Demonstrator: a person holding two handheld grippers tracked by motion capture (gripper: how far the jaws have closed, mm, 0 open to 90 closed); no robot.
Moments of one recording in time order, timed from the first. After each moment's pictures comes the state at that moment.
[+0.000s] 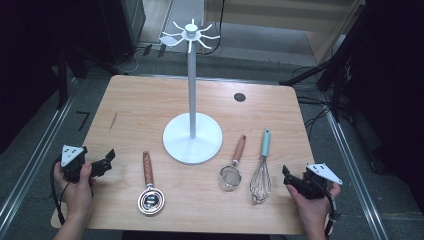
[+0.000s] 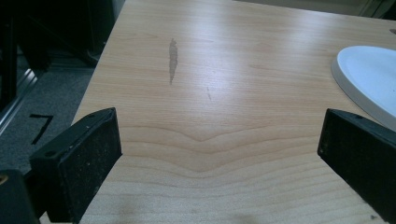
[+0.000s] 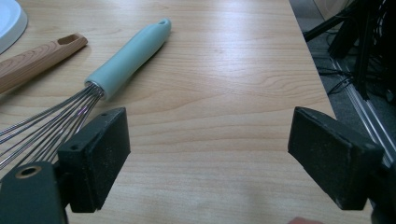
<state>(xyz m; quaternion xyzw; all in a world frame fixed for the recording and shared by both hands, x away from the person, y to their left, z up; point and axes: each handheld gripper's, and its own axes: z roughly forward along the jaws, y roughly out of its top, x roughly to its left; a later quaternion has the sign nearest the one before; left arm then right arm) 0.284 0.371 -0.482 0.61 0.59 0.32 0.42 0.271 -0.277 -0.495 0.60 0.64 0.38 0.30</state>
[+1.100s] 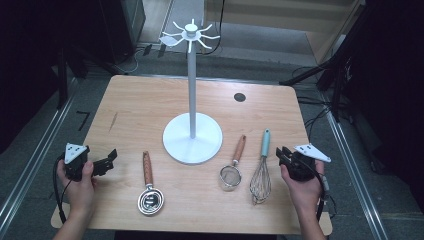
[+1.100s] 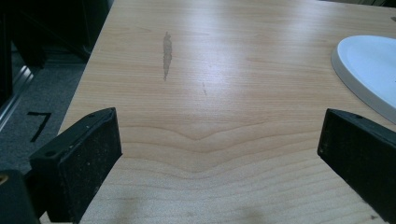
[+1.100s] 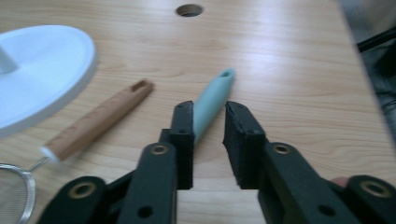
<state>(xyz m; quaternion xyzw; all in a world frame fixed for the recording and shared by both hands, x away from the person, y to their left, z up) 0.290 0.369 -0.482 0.62 0.59 0.31 0.41 0.306 -0.239 -0.452 0.56 0.67 0.40 0.26</state>
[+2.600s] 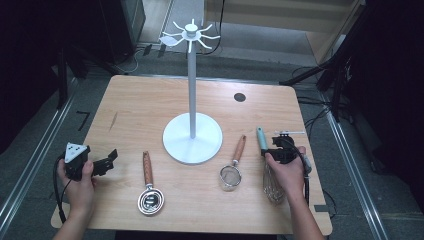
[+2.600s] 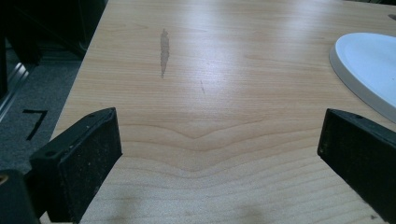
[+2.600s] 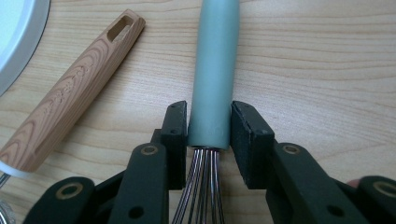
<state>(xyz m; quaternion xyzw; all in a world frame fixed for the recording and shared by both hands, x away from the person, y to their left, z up) 0.291 0.369 -0.482 0.63 0.59 0.30 0.41 0.372 -0.211 -0.472 0.64 0.71 0.27 0.11</state>
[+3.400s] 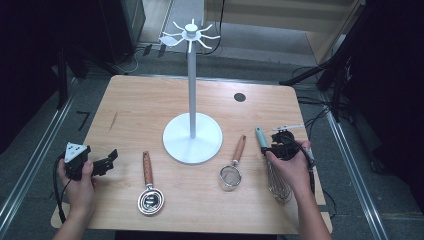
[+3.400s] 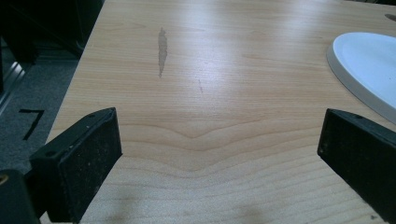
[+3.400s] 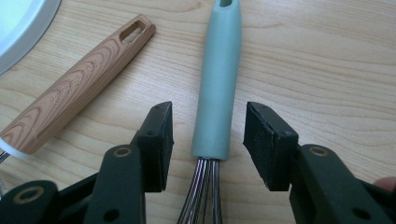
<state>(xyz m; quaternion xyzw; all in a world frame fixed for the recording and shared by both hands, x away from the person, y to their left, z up) 0.291 0.370 -0.482 0.63 0.59 0.30 0.41 0.379 -0.212 -0.455 0.58 0.77 0.25 0.13</state>
